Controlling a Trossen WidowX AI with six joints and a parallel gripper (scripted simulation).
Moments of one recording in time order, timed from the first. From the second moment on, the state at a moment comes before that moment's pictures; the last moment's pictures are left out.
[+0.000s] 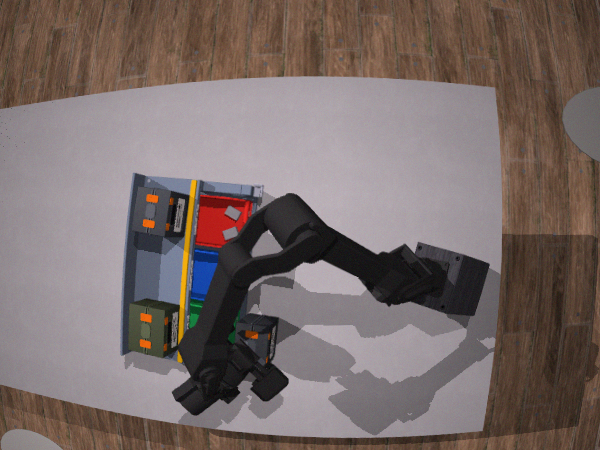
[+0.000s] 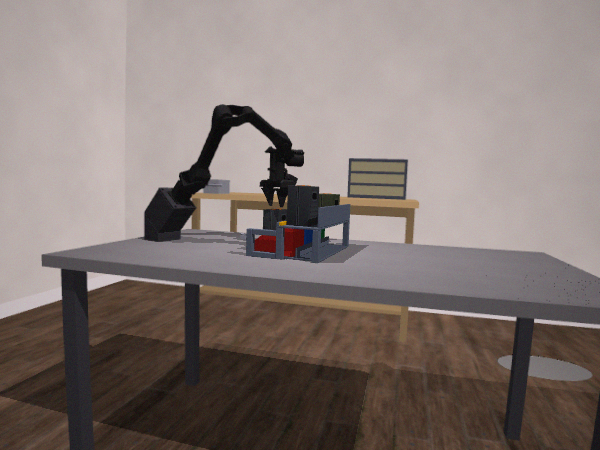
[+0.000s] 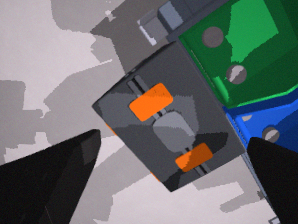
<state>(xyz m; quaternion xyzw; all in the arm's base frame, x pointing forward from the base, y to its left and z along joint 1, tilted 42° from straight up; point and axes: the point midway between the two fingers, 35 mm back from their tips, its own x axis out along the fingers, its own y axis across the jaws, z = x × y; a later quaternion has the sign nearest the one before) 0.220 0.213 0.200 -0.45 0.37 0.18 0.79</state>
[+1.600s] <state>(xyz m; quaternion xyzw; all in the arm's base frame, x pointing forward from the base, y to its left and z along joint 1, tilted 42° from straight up) 0.220 0.212 0.200 -0.67 0.30 0.28 0.62</state>
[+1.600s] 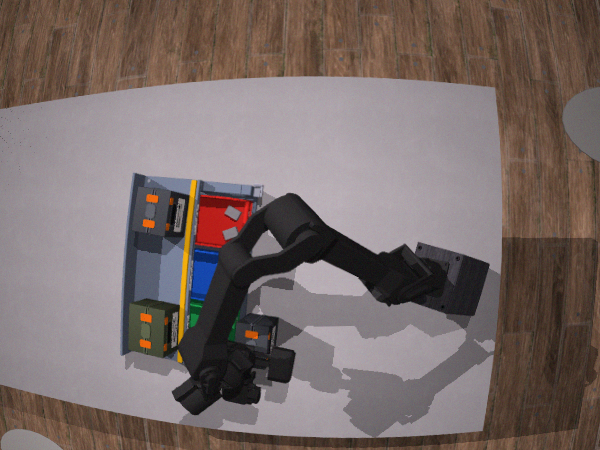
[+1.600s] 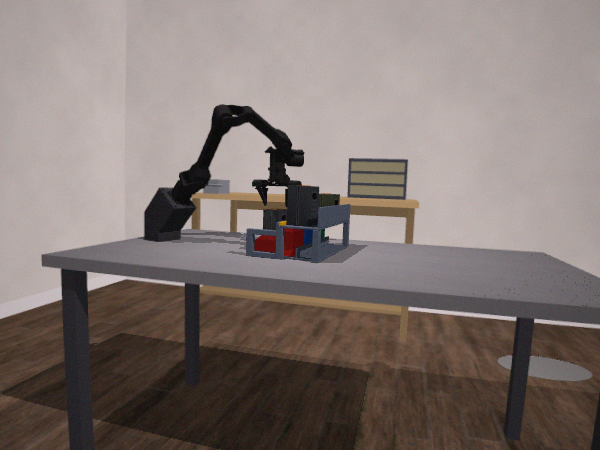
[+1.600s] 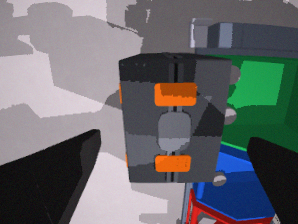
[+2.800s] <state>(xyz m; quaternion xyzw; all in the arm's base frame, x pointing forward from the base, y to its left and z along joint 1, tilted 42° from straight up) 0.220 0.212 0.199 -0.69 0.29 0.29 0.60</state>
